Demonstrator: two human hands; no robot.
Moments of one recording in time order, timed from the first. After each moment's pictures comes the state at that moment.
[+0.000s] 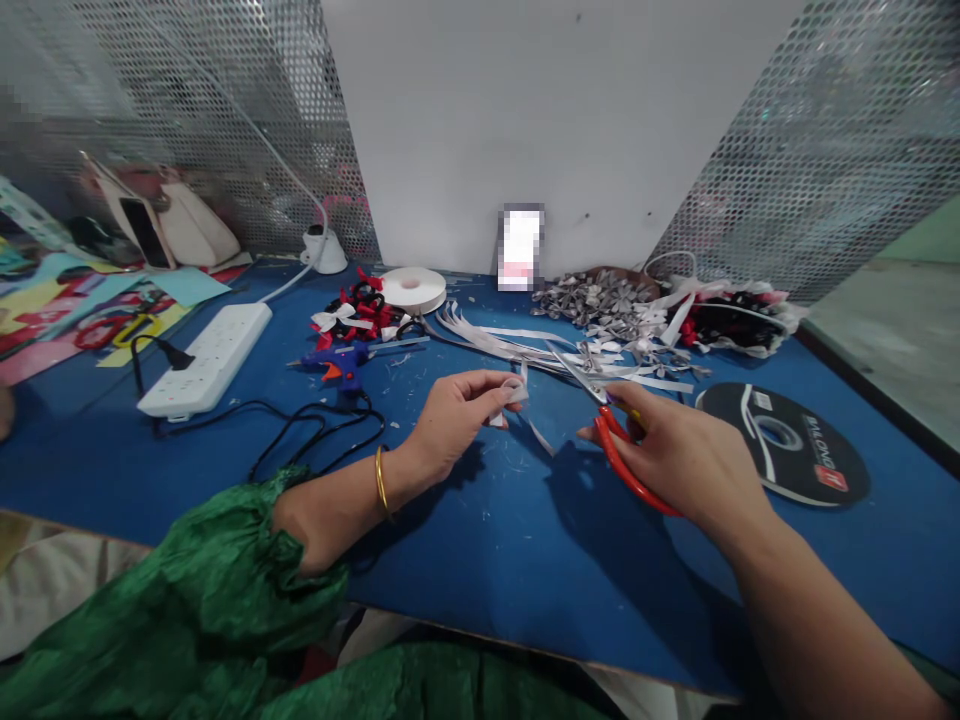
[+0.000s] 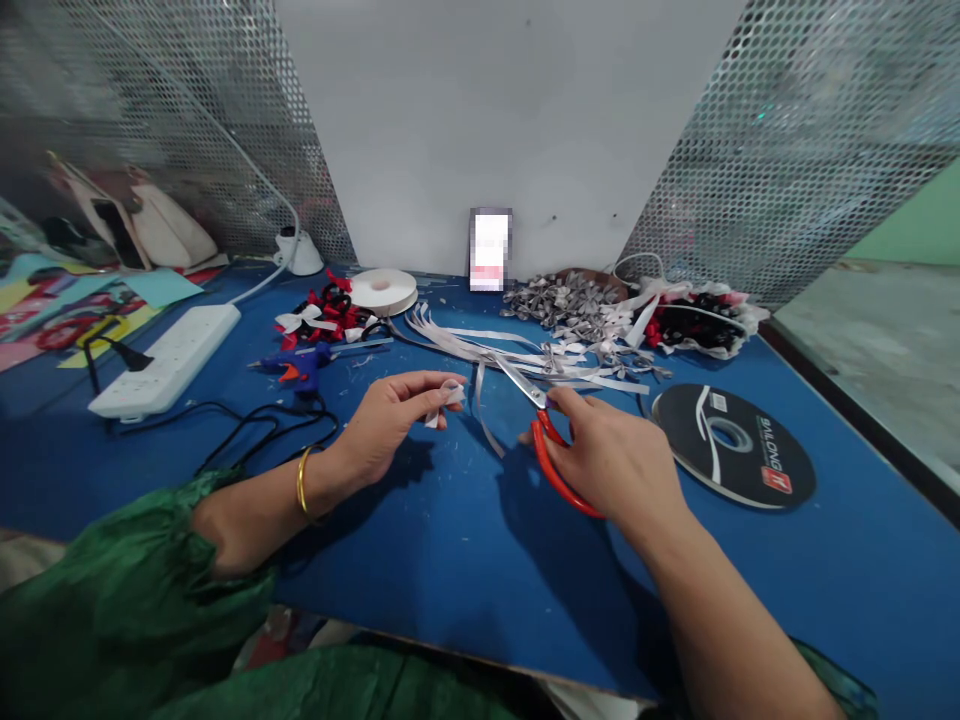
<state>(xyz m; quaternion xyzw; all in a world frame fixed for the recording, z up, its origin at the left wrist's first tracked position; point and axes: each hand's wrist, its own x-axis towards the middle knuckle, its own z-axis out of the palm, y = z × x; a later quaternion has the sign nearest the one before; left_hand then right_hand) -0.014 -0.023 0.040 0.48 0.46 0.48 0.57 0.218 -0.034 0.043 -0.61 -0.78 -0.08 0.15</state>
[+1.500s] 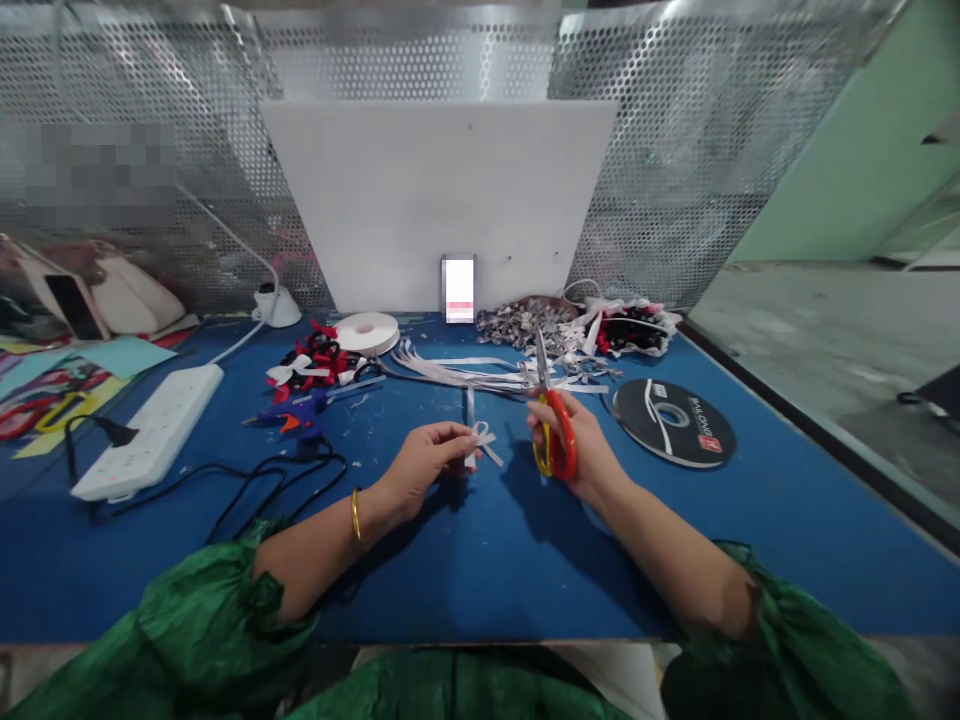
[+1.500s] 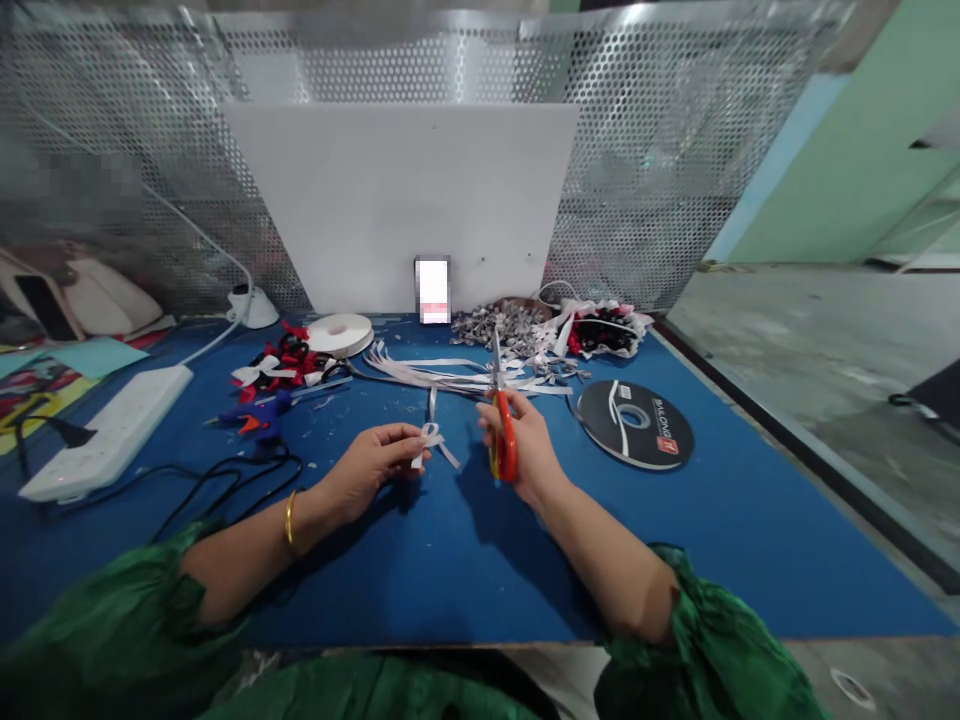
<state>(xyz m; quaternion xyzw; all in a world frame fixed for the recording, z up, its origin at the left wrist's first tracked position) -0.005 -0.030 0.026 0.45 0.48 0.38 0.66 0.194 -0.023 0.026 -0.44 -0.34 0.61 0.57</state>
